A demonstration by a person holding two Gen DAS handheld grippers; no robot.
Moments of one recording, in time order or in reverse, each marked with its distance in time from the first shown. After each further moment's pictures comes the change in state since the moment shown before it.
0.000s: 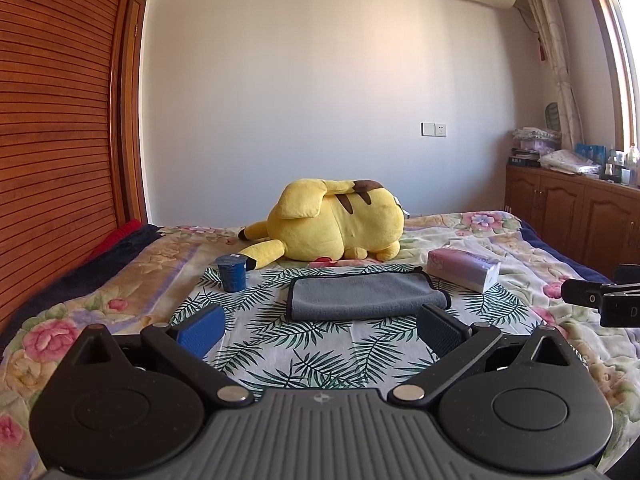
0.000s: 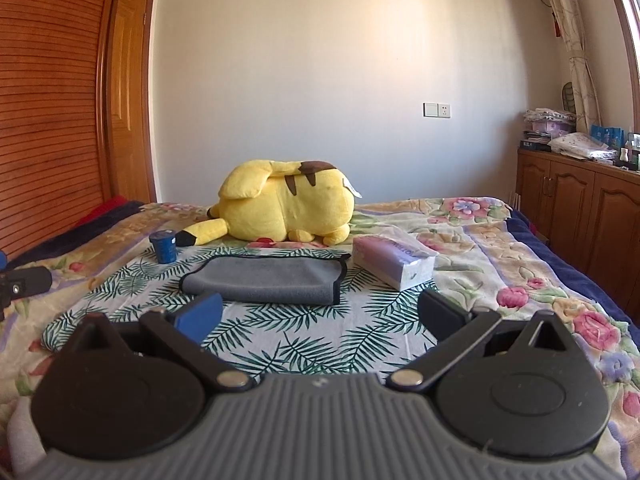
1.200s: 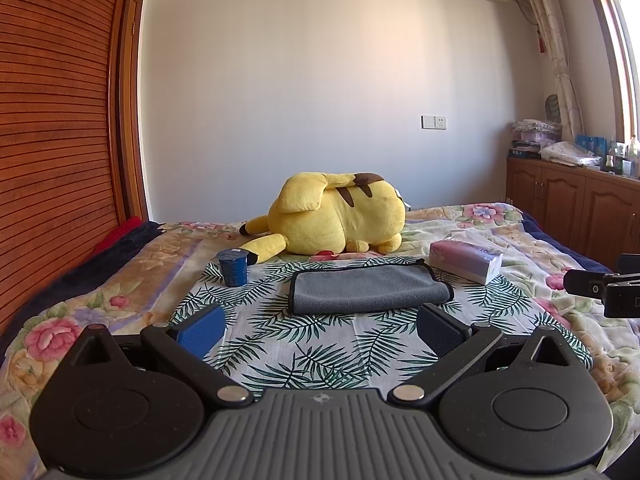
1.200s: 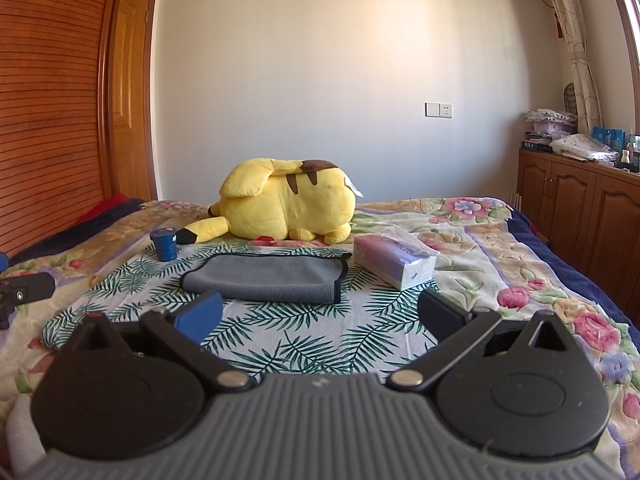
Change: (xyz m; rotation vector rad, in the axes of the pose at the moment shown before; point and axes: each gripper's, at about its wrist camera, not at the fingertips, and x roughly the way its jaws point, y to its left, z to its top) left arm 0.004 -0.001 -0.002 0.014 0.017 0.004; right arm 0.000 0.001 -0.001 -0.005 0.002 0.000
